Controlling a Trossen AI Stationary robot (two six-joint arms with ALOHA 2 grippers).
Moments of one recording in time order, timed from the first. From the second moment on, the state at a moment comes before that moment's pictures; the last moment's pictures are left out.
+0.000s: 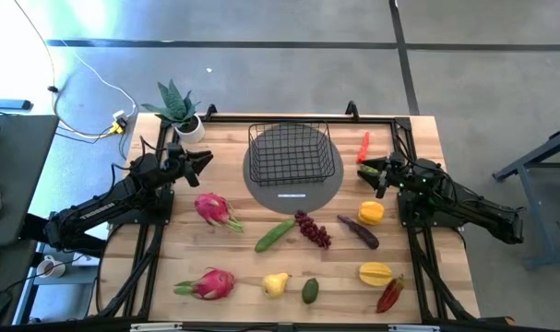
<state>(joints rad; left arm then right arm) 0.65 0.08 0.03 0.01 0.01 -0.54 -0.40 0.02 0.09 -0.23 0.00 0.43</state>
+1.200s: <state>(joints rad) 0.65 0.19 0.36 -0.22 0.34 -0.35 -0.40 0.02 0.09 -0.23 0.00 0.43</state>
